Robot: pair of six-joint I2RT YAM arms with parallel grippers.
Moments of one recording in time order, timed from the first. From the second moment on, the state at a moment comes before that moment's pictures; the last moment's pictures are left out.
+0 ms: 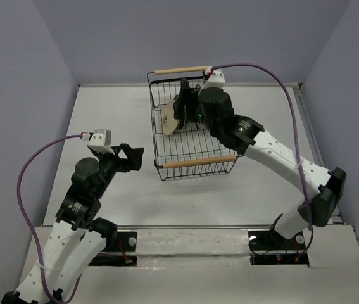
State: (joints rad) left arm -0.42 0.49 0.65 -0.29 -0.06 -0.34; right arm 0.86 1.64 1.72 -0.36 0.50 0.52
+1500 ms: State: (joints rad) left arm -0.39 0.47 0.65 -0.28 -0.03 -0.34; right arm 0.79 2.10 1.84 -0.37 0.54 0.59
